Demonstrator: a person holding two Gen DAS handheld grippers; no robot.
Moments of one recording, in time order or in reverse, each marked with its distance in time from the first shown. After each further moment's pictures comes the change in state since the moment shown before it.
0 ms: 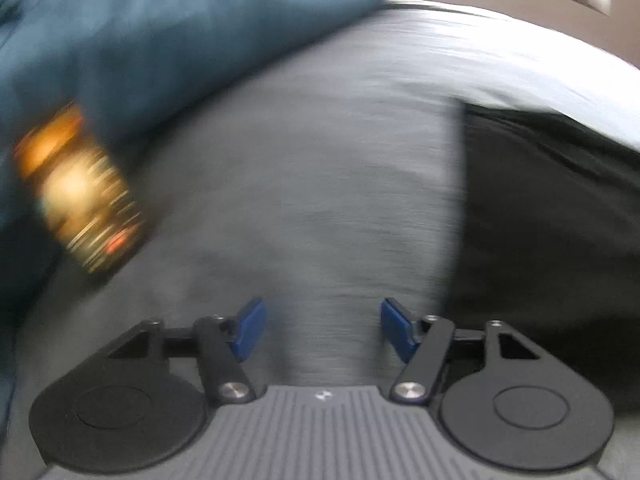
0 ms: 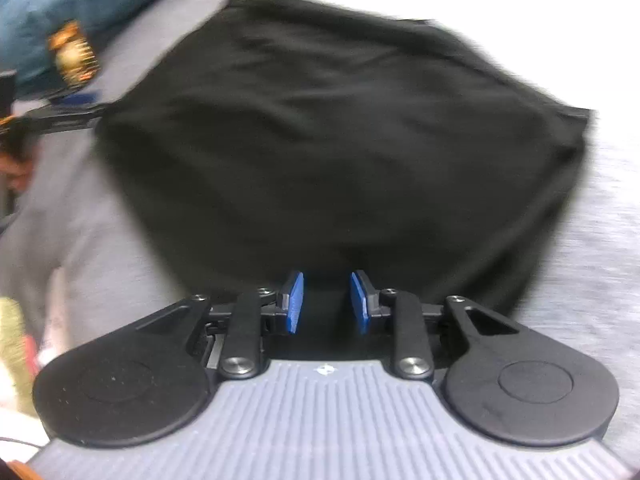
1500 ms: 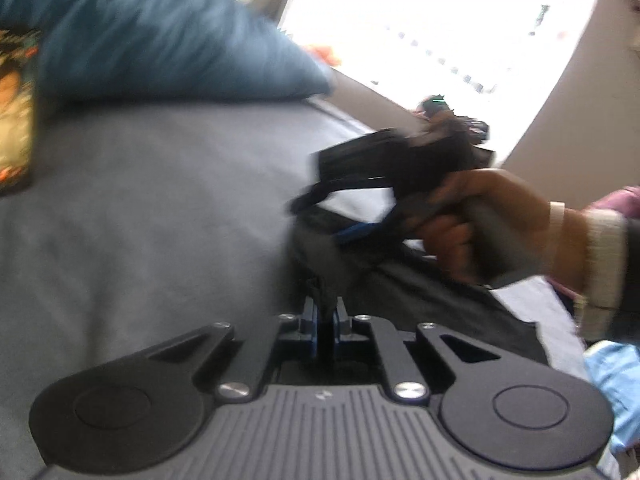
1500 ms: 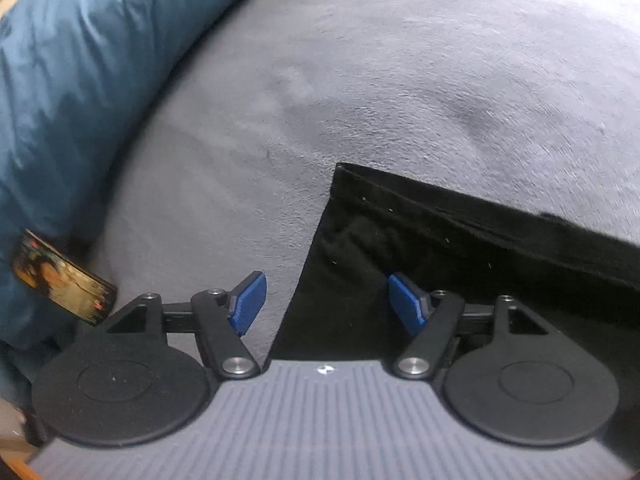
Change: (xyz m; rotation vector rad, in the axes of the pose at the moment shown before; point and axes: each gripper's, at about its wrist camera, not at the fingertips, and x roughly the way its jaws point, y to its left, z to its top) left arm -0.062 -0.006 -0.042 -0.277 -0.282 -0.608; right arm 0.160 0.150 0.270 0.228 0.019 0.169
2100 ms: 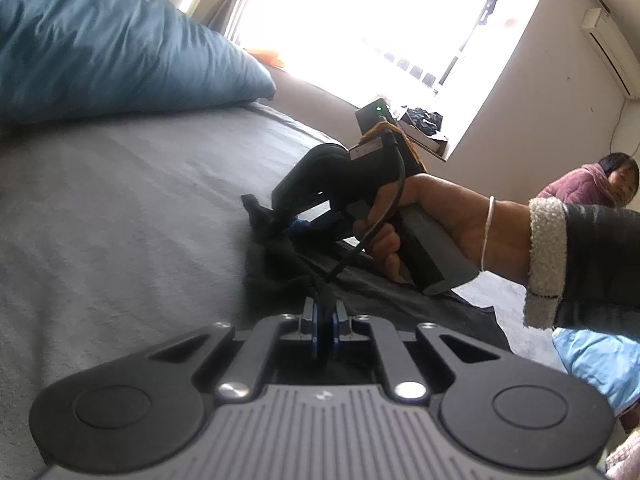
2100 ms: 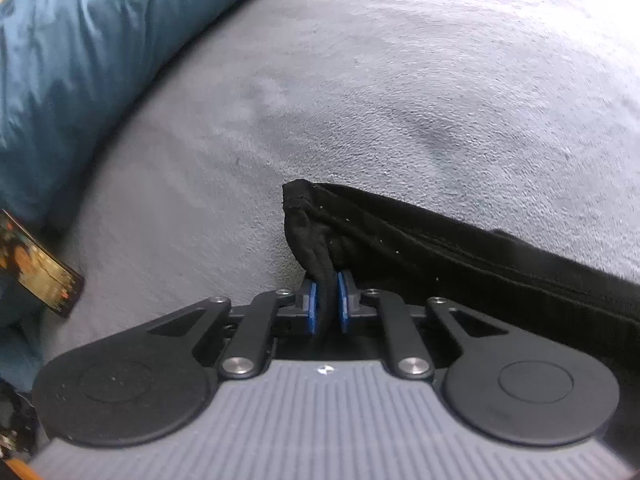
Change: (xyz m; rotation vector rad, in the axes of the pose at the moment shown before) left arm 0.009 -0.029 -0.002 0.089 -0.007 -0.106; right arm -0.013 -0.022 -0.007 -0.024 -0.054 -0.039
